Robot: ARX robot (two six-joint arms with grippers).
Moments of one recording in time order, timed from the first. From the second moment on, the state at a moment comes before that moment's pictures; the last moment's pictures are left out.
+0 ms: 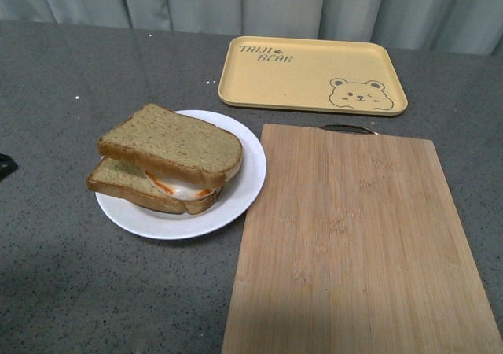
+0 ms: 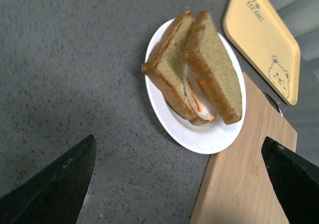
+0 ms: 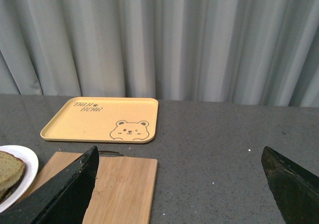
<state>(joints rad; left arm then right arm) -0.22 0.99 0.18 0.23 -0.06 -0.80 0.00 0.00 0.00 0.00 0.00 0.00</state>
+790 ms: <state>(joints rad) -0.37 1.80 0.50 0.47 -0.07 -1.27 0.00 0.00 0.00 0.00 0.00 0.00</state>
